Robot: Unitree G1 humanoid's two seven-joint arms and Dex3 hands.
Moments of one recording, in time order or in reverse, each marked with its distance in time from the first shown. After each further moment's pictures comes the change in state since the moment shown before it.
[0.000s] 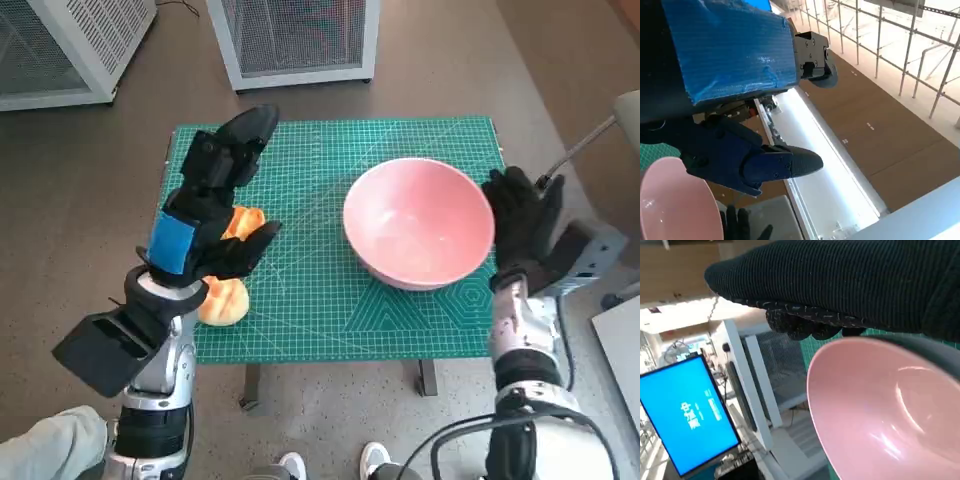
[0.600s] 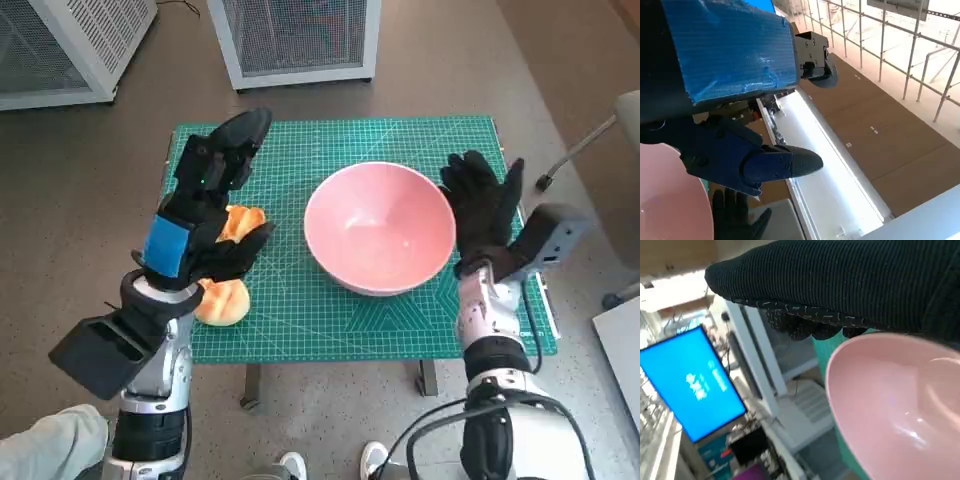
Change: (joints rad) left arm 0.031 0.010 0.017 -0.022 0.000 0.000 0.000; right arm -0.072 0.100 -0.024 0.001 0.009 0.021 0.020
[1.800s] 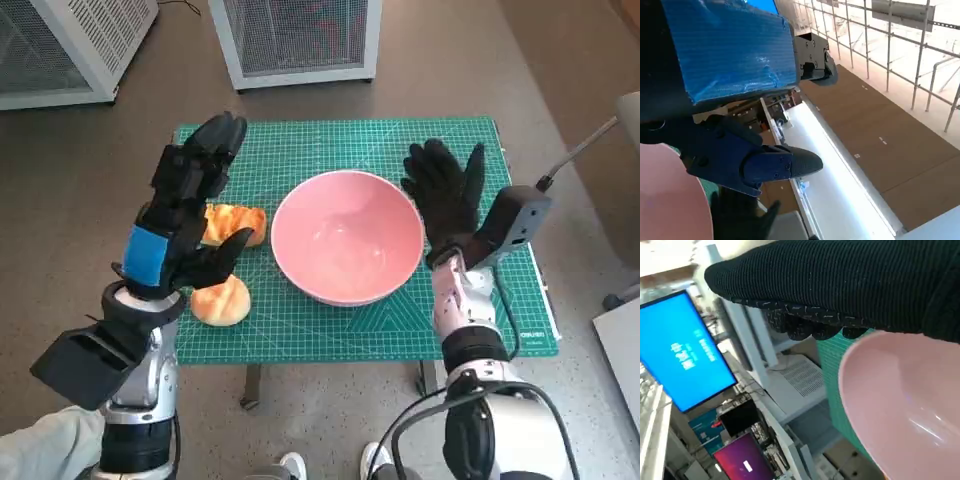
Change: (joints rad) left arm 0.036 0.025 0.038 -0.013 -0.005 -0.007 0.014; right arm -0.055 0.034 0.041 -0.032 -0.033 -0.057 0.048
